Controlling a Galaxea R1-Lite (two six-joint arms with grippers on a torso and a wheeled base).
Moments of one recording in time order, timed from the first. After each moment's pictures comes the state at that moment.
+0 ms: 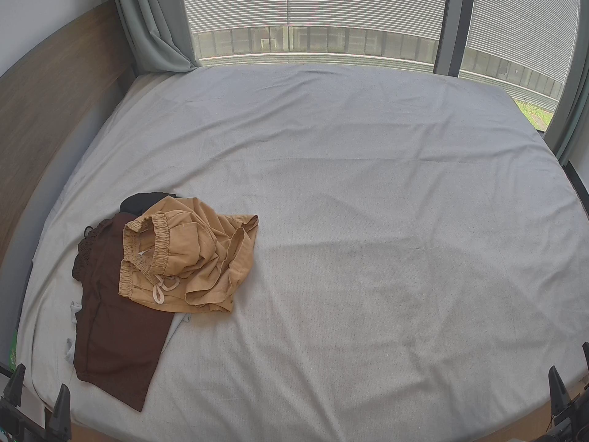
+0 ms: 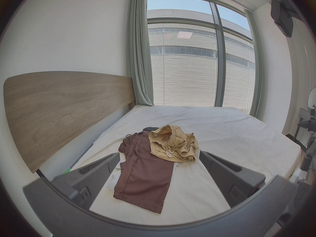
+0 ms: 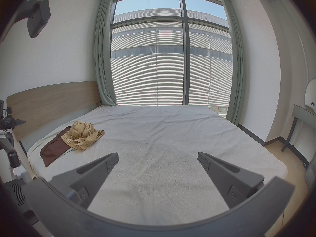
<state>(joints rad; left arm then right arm) 0.00 0.02 -0.02 0.00 0.05 -0.02 0.01 0.02 -0.02 0.00 0.02 -0.01</state>
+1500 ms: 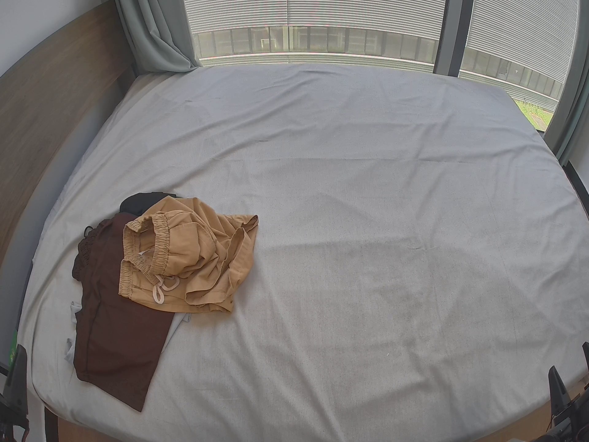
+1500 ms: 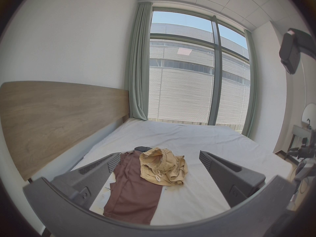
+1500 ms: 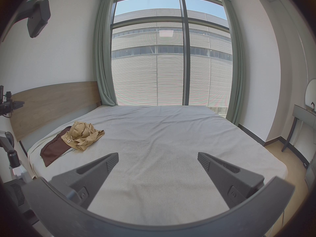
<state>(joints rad) -0.05 0.15 -0.21 -0.08 0.04 -0.09 0.01 0.02 -0.02 0.00 0.02 -0.01</state>
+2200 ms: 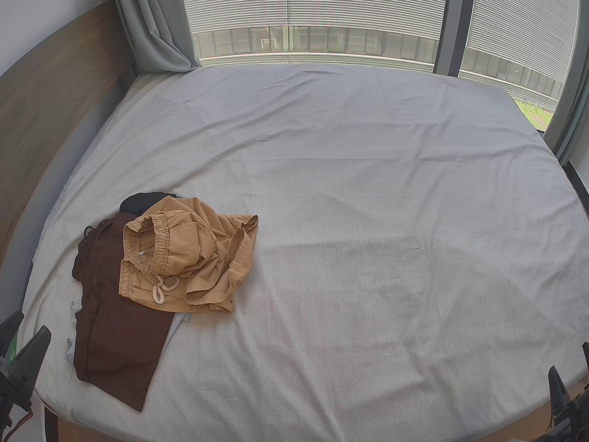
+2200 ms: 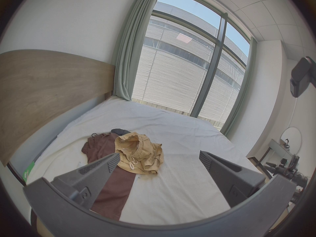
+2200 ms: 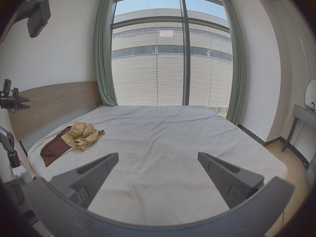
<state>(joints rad) -0.09 0.43 -0.29 -0.12 -0.13 -0.25 0.01 0.02 -0.02 0.00 0.02 -0.01</state>
